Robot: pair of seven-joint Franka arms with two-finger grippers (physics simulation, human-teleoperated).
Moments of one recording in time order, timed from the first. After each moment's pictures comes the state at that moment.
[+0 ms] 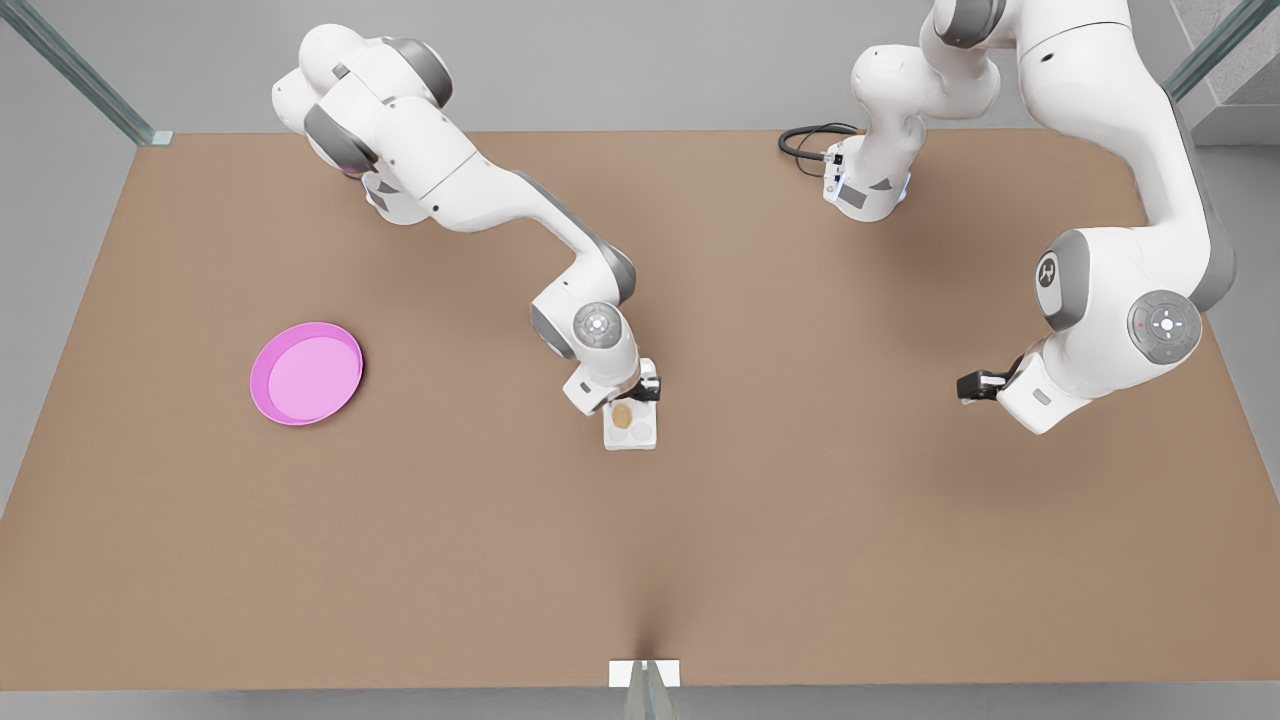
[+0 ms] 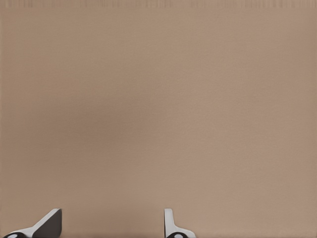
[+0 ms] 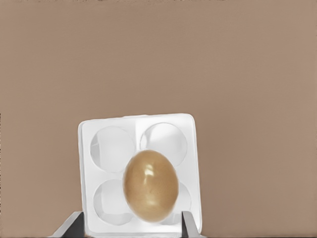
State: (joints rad) left arm -0.21 0.25 0.21 -1.59 0.00 1.72 0.06; right arm 0.56 0.74 0.23 -1.54 -0.11 2.35 0.87
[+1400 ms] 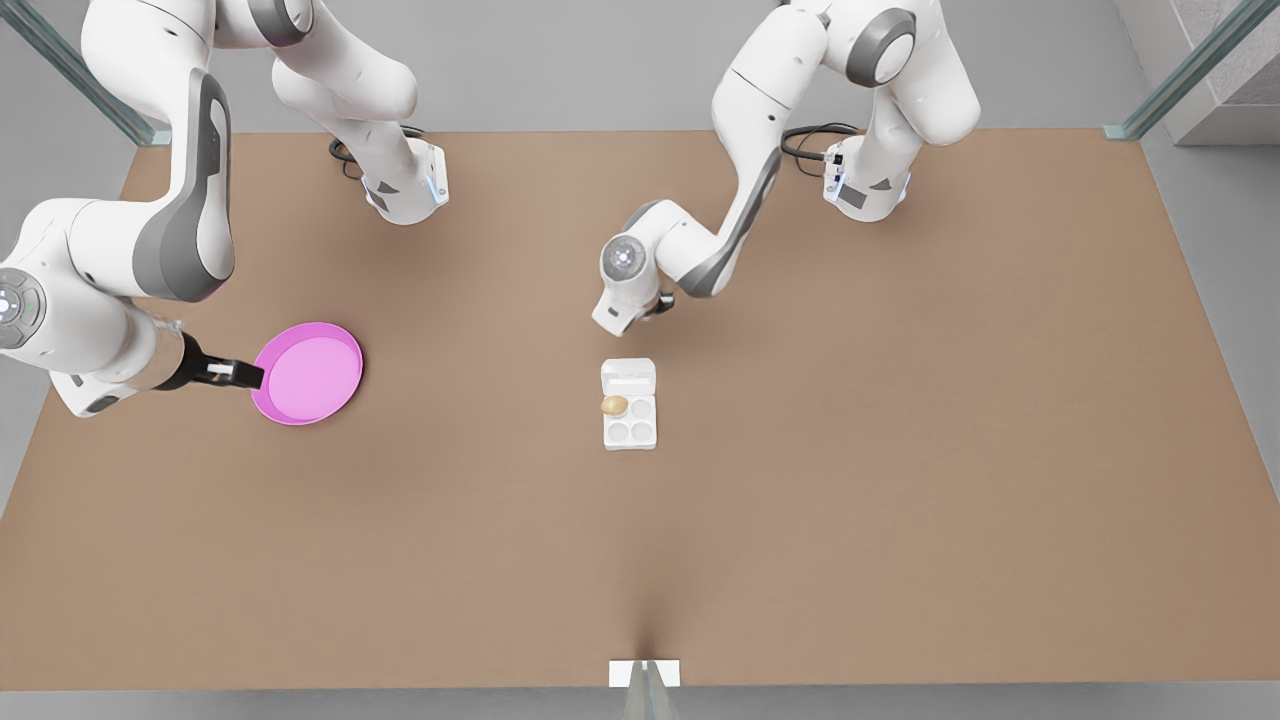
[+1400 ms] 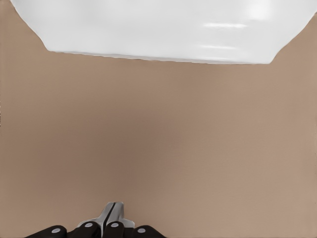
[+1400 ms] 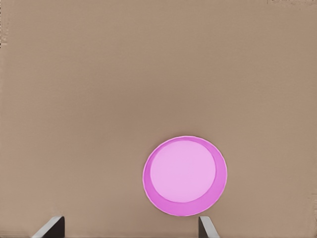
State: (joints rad) left arm -1.21 0.62 0.29 -1.76 -0.30 2.16 -0.88; right arm -0.14 0.23 0.10 -1.47 -0.07 1.54 0.07
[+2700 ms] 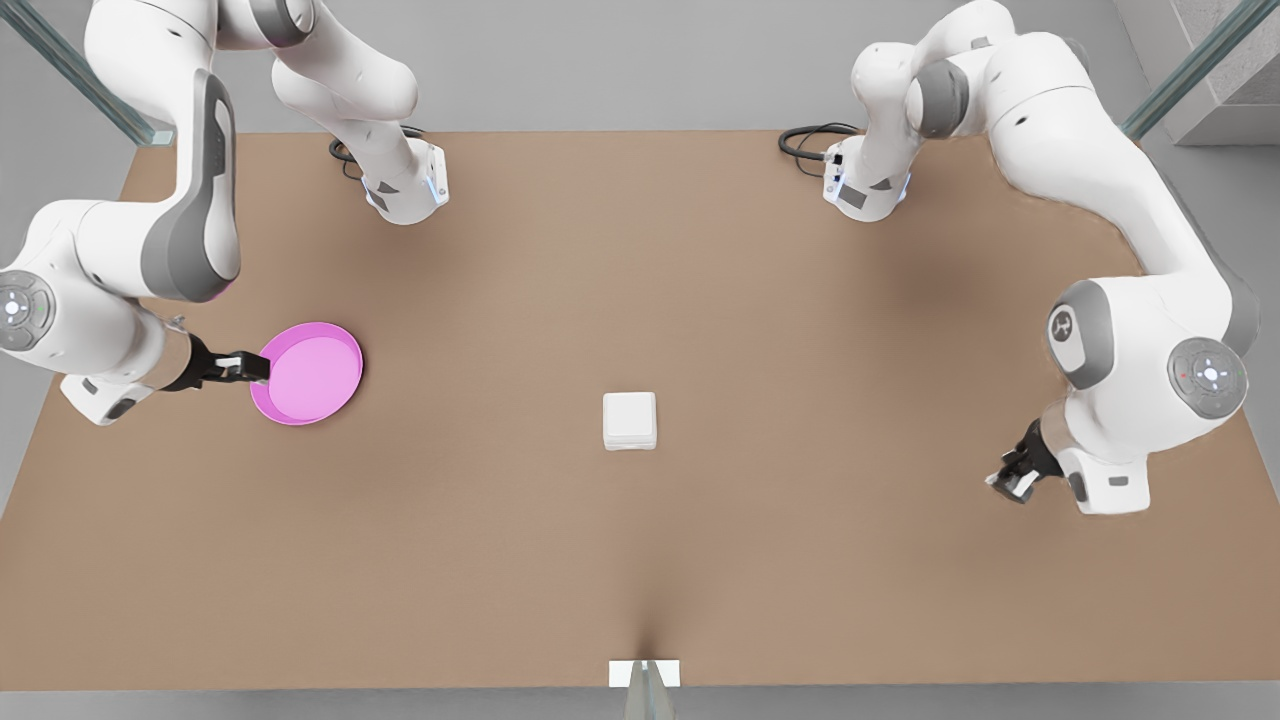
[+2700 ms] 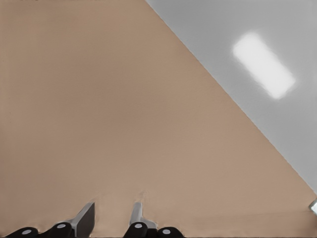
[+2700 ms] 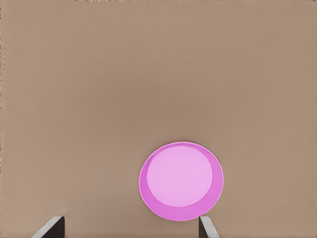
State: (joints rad) left arm -0.25 0.48 0.28 -1.09 -0.16 1.58 -0.75; right arm -0.13 0.24 0.11 -1.47 -0.07 1.54 -0.09
